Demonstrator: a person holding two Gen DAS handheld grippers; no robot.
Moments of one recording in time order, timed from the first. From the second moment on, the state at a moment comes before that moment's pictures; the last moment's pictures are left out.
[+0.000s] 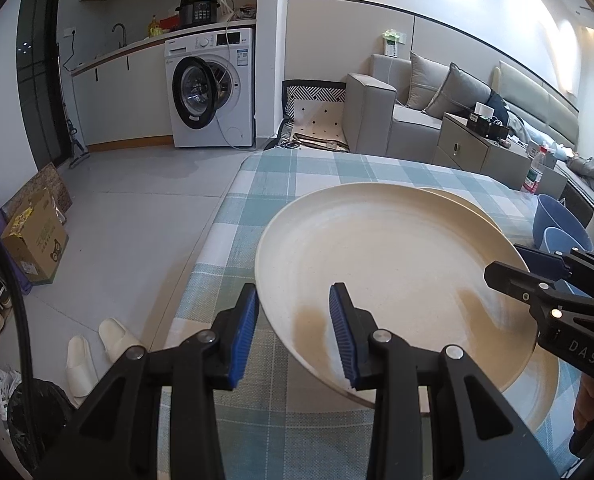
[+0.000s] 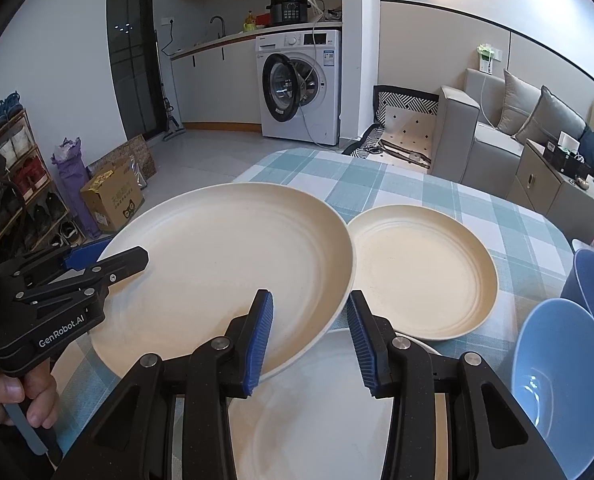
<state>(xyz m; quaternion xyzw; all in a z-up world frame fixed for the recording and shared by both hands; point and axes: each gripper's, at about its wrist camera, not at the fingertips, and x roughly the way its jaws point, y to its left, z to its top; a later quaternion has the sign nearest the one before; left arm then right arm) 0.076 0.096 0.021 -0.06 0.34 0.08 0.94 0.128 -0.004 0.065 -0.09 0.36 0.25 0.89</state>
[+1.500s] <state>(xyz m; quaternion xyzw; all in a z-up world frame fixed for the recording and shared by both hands) 0.070 0.034 0.026 0.00 0.34 0.01 0.94 0.076 -0.075 0.081 -0.03 0.35 0.20 0.92</state>
